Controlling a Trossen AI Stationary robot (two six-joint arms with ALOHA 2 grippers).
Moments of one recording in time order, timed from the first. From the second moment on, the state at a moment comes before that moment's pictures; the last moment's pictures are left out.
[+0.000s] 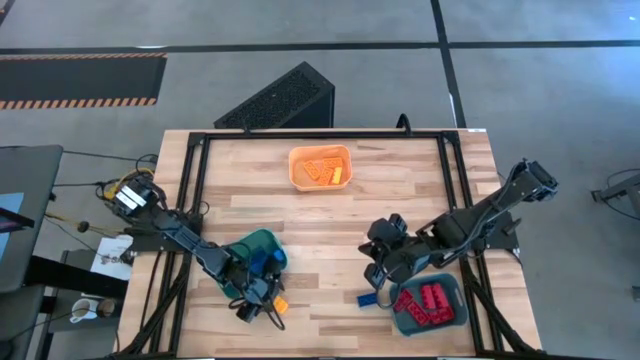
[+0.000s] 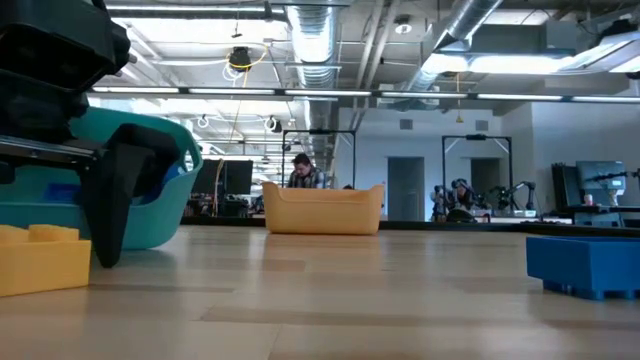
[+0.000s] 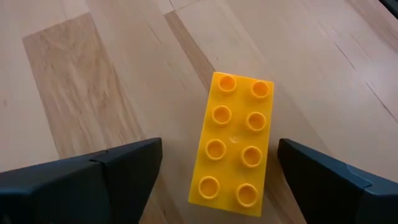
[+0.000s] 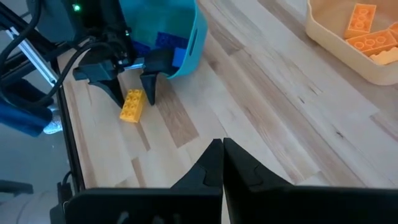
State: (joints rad) left arm -0.61 1.68 0.65 0.13 -0.05 -0.11; right arm 0.53 1.46 1.35 -0.78 0.52 0.94
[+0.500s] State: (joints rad) left arm -0.61 1.66 0.70 -0.02 -0.07 -0.11; right arm 0.53 1.46 1.35 -0.78 0.51 0.96
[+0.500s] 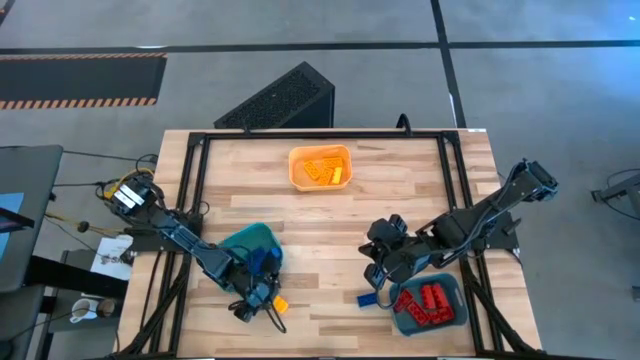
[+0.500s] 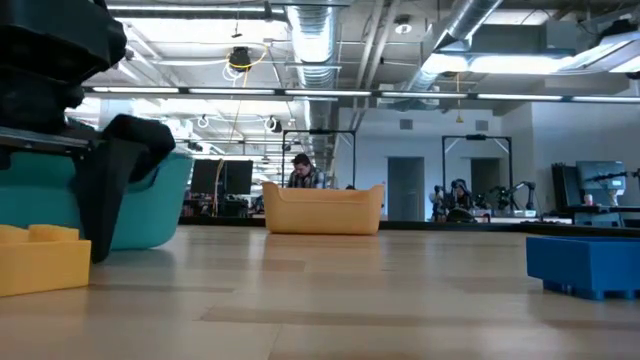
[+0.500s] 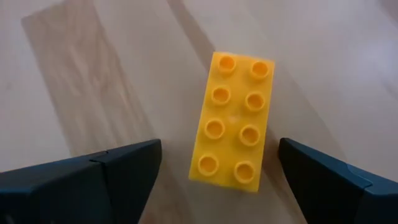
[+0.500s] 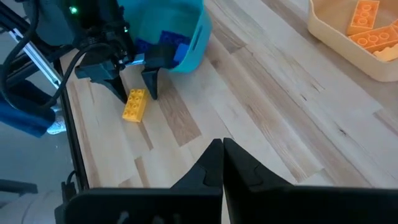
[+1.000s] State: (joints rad) left arm -0.67 1.66 0.86 -0.27 -0.17 -0.03; right arm 0.53 1.46 1.35 -0.78 0.50 0.96
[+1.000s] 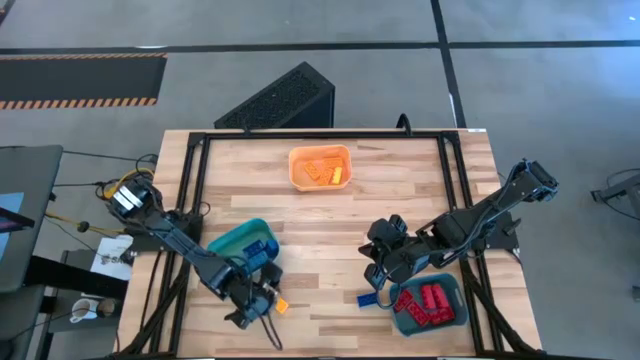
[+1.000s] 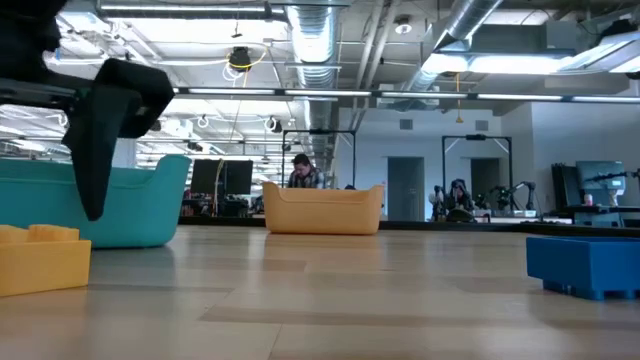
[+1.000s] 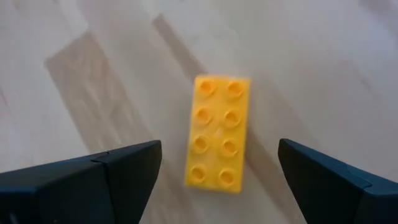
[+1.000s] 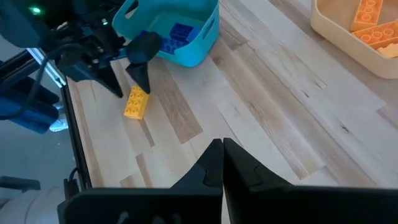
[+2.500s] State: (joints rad) left arm 0.34 1.37 0.90 -0.11 0.26 0.42; right arm 0.52 1.46 1.35 -0.77 0.51 0.91
